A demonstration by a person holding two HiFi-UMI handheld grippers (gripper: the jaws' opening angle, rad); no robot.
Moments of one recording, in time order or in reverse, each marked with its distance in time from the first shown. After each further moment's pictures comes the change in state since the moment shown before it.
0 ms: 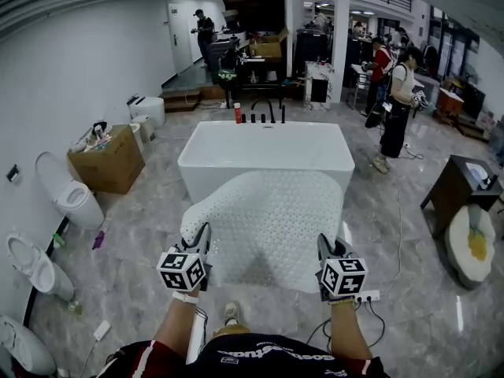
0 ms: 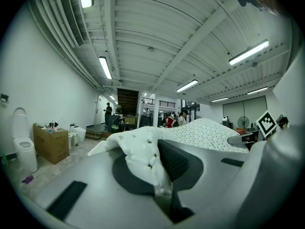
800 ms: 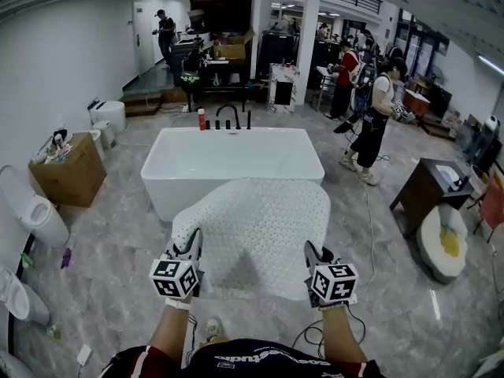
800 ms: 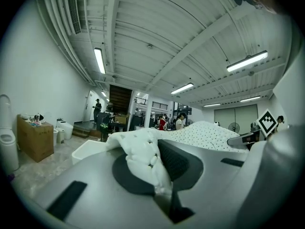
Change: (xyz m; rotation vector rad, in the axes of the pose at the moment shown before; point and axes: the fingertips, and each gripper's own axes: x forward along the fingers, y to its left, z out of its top) left arm 0.107 0.007 0.008 -0.038 -0.009 -0.122; right arm 0.051 -0.031 0.031 0.005 0.035 -0.076
